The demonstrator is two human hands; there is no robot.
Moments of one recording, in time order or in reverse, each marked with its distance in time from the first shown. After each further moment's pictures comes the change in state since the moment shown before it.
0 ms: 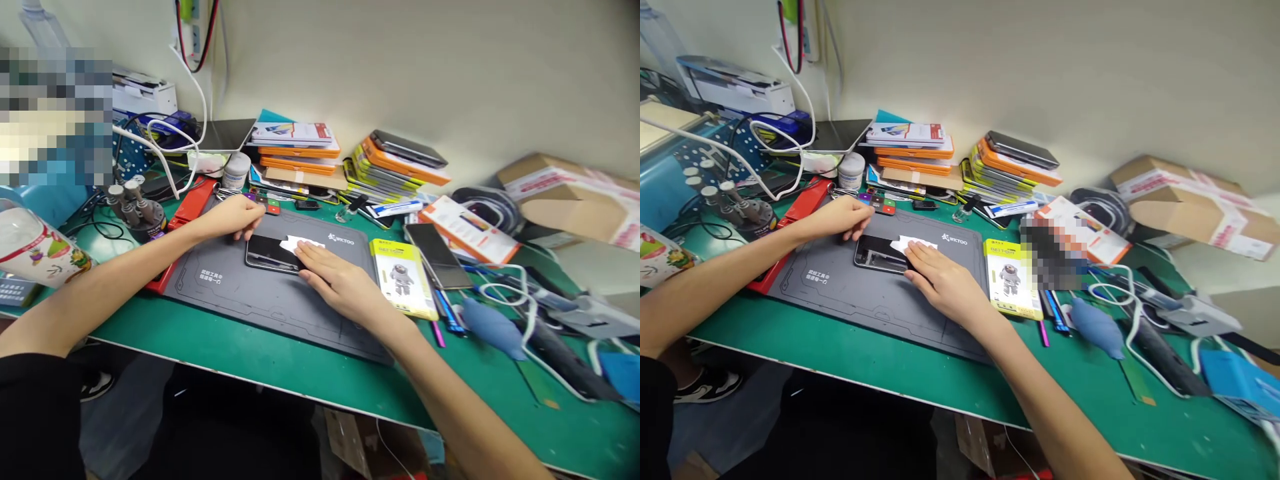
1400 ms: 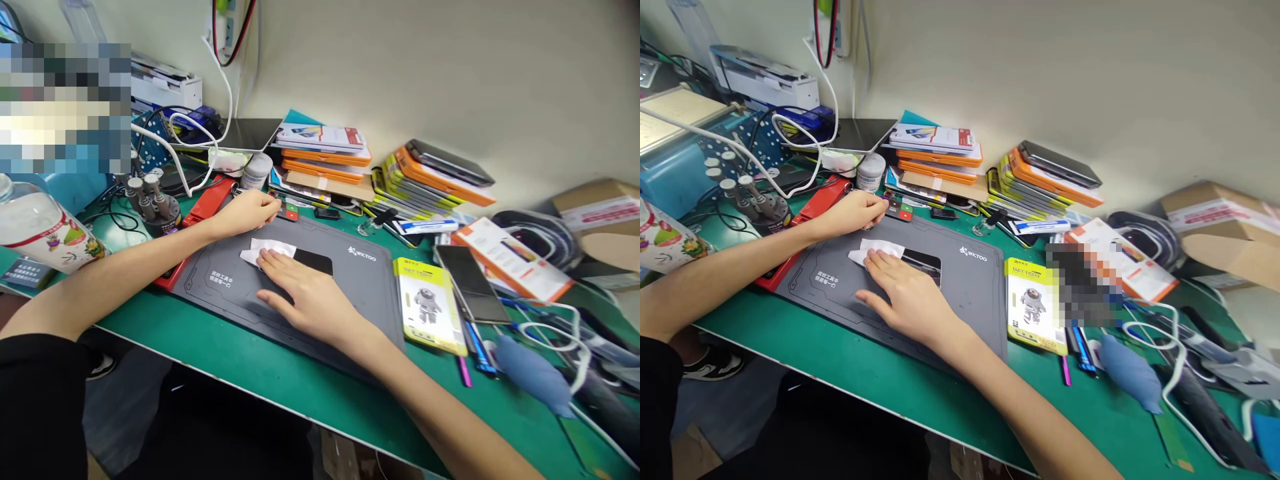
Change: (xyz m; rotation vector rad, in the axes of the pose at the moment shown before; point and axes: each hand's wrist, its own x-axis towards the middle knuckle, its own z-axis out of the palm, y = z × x) left_hand 0.003 -0.007 0.001 -0.077 0.219 0.037; right_hand 0.053 -0.070 0.009 0.048 -0.106 -0.175
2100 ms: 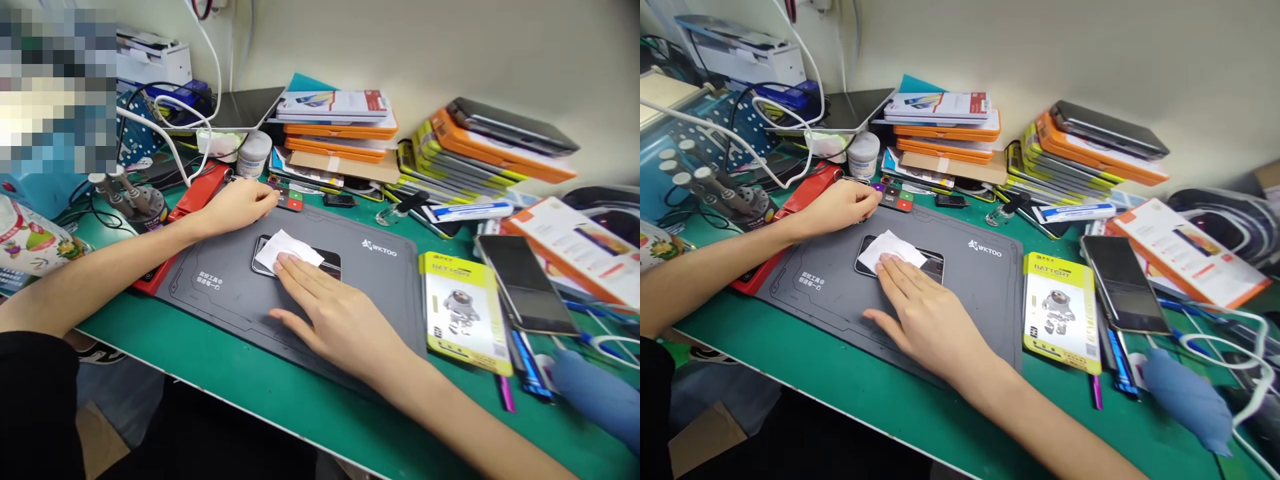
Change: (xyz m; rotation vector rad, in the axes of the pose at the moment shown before) left_hand 0.003 0.009 0.002 0.213 0.006 0.008; right_hand -0.036 0.011 -0.011 -0.123 0.065 -0.028
